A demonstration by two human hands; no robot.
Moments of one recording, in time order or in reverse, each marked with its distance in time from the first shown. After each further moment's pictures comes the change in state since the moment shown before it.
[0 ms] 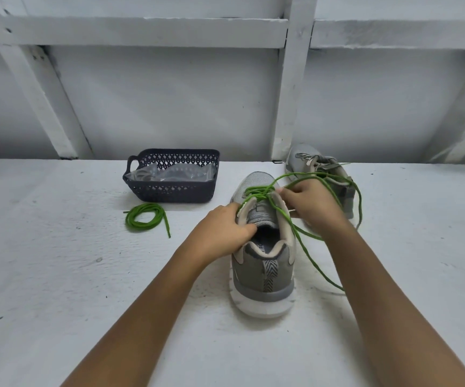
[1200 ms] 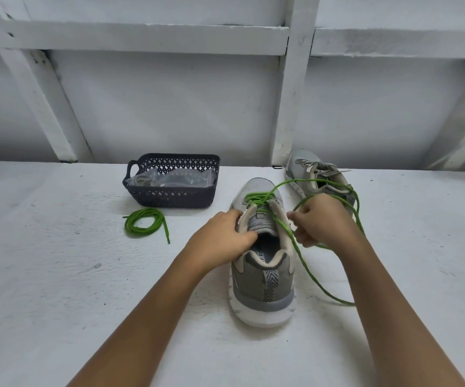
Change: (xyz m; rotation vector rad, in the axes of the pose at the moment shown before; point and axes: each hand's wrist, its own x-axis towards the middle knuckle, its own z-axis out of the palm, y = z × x) left_hand 0.005 -0.008 0.002 0.031 -0.005 0.025; right_hand -0.032 -0.019 -0.019 -0.293 -0.096 0.159
